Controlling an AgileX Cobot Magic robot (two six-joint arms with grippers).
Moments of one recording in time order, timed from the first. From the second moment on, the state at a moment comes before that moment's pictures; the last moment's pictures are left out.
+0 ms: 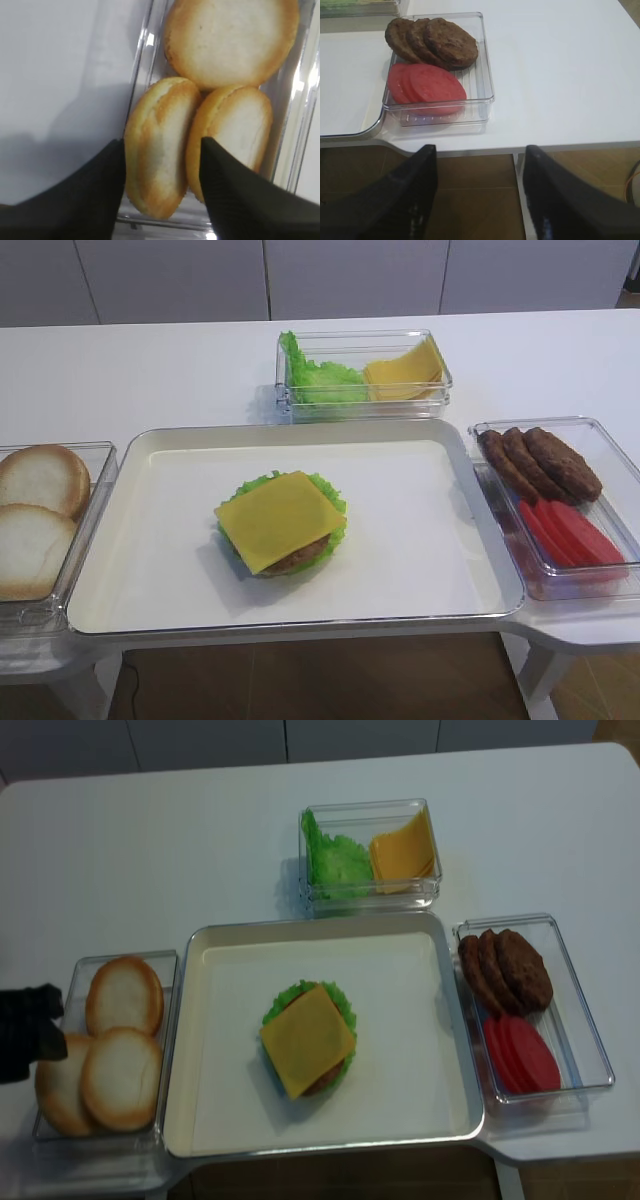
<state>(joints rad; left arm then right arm) 0.26 1.20 -0.84 -0.25 0.97 -0.01 0.04 -0.02 -0.49 0.04 1.13 0.02</state>
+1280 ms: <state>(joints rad) 0.26 1.31 -0.84 -0.21 0.96 0.08 0.04 -0.02 -0.49 0.04 1.13 0.02</state>
